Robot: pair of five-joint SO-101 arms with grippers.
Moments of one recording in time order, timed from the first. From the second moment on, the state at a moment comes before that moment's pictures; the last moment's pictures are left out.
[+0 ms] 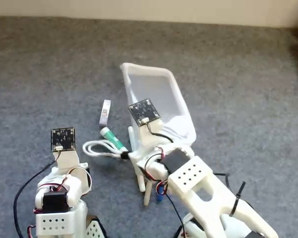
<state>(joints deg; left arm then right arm) -10.9 -103.7 96.0 76.0 8.9 -40.7 -38.9 55.3 51.6 -7.4</state>
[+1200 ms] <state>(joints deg) -10.9 -103.7 96.0 76.0 8.9 -42.4 -25.1 39.6 68.2 -39.1</state>
